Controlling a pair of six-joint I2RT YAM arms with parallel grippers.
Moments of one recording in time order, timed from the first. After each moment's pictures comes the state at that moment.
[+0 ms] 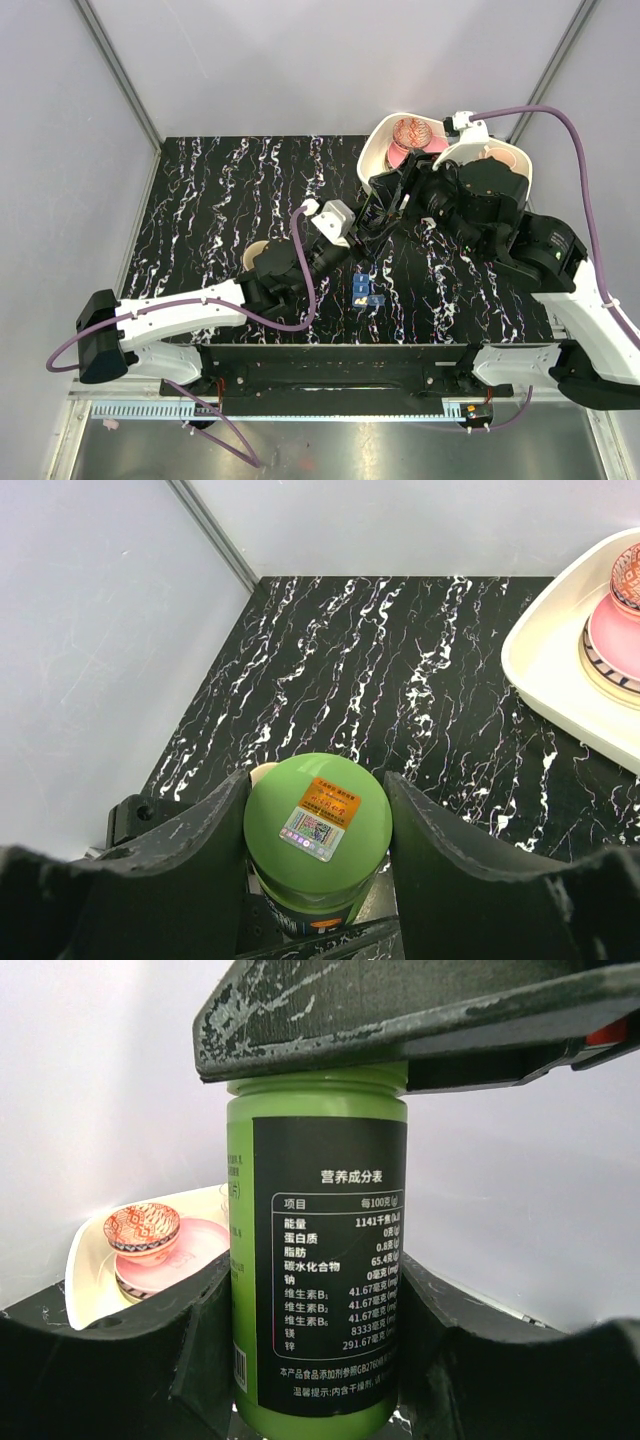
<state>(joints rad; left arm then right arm) -1.21 1.27 1.00 0.62 -0.29 0.06 0.96 1.17 1.78 -0.80 0.46 0.49</state>
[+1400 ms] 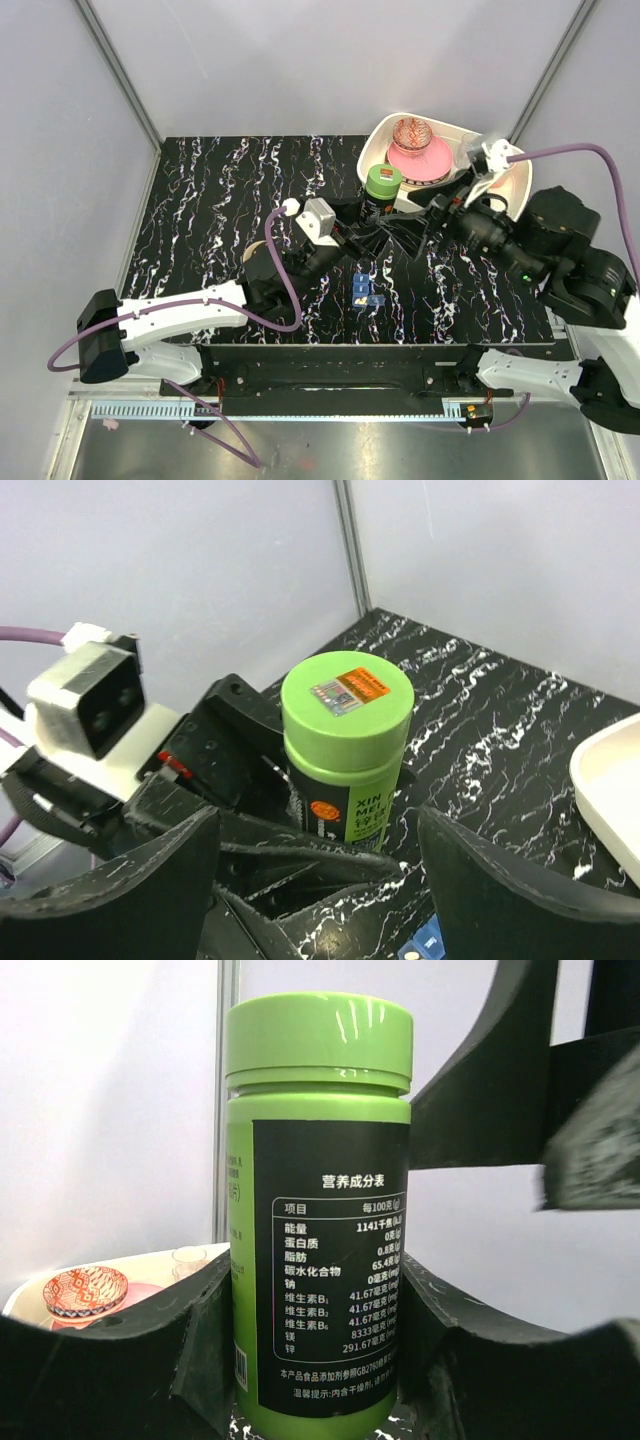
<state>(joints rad) -1.21 1.28 0.99 0.81 -0.24 -0.02 0.96 0.98 1.68 -0.74 0.12 0.24</state>
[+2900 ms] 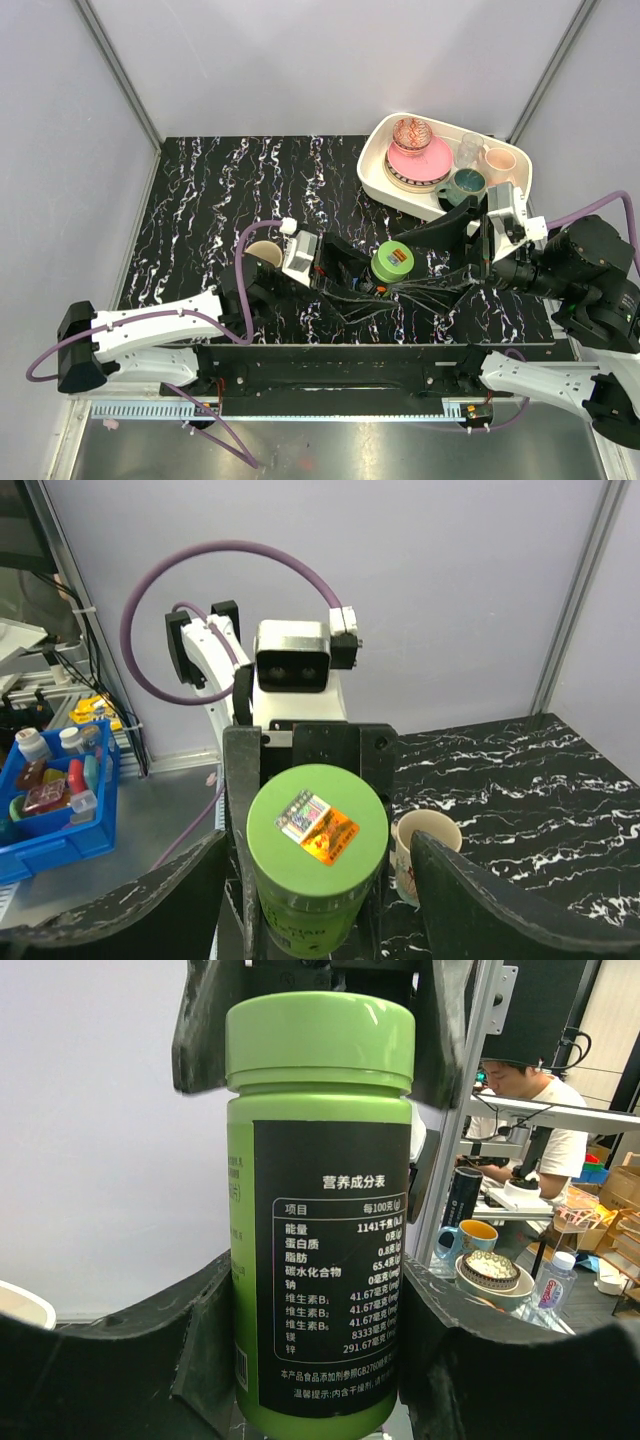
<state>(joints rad) -1.23 1.13 0.89 0.76 0.39 -0.32 0.96 0.82 1.51 -0.58 -0.41 0.07</state>
